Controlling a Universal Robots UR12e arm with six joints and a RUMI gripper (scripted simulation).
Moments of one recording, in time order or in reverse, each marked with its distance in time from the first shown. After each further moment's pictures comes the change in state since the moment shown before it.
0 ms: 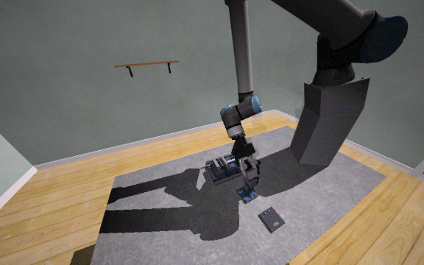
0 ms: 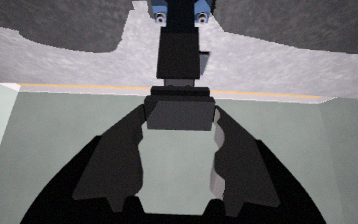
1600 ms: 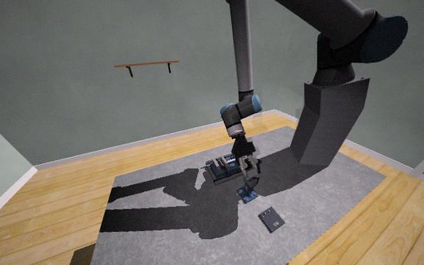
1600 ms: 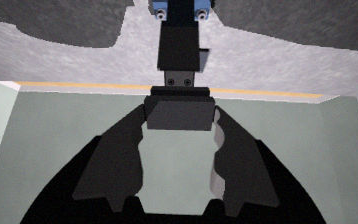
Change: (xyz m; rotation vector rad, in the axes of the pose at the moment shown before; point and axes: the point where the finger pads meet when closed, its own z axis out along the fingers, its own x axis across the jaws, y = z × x) arm 0.000 0.006 -0.006 0.000 0.000 0.000
